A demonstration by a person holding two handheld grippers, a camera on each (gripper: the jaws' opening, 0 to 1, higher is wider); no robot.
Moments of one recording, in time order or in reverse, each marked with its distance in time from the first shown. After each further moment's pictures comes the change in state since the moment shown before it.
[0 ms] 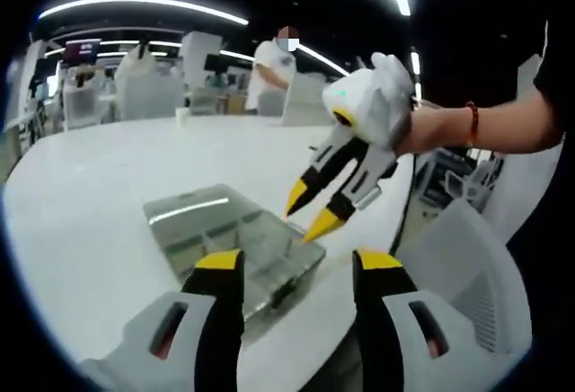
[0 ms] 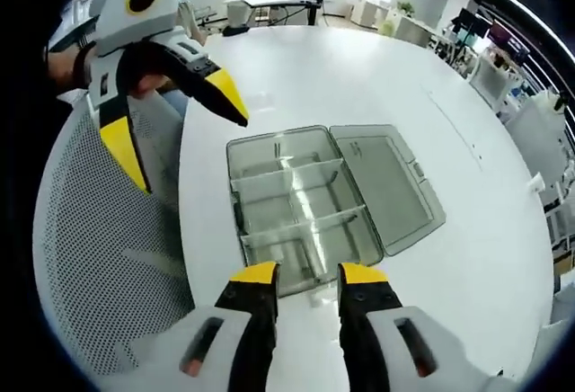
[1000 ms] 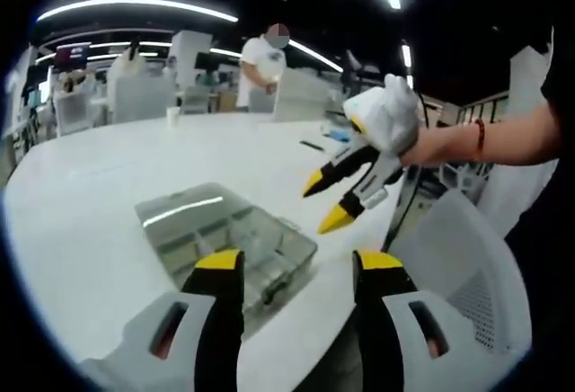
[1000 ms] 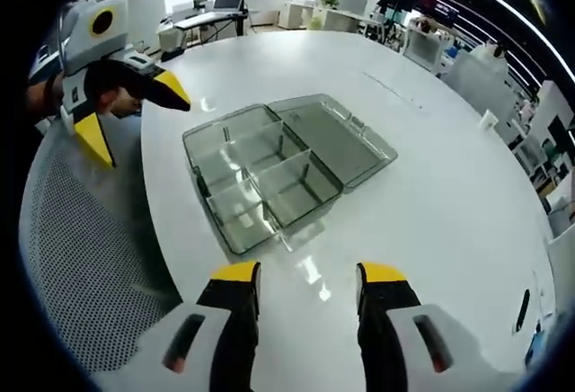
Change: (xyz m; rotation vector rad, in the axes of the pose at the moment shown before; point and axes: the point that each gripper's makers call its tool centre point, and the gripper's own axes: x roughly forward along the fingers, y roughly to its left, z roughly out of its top) left arm 0.000 -0.008 -0.006 0.034 0.026 -0.021; right arm -0.011 -0.015 -0.048 0.256 -0.036 -0.196
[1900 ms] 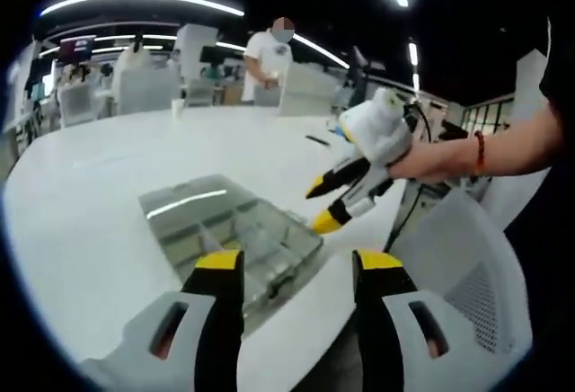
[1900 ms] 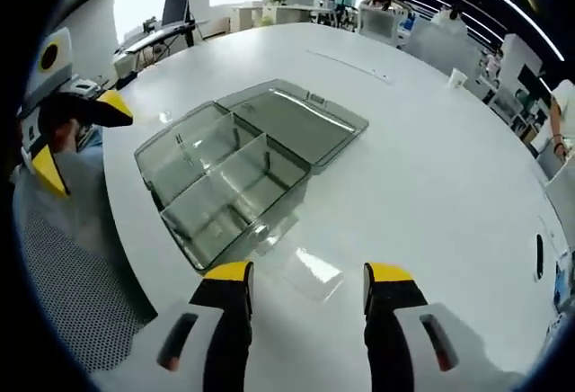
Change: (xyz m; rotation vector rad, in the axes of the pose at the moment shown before) left arm 0.001 0.006 -0.007 -0.025 0.030 0.017; right arm 0.028 -0.014 -0.015 0.241 0.011 -0.083
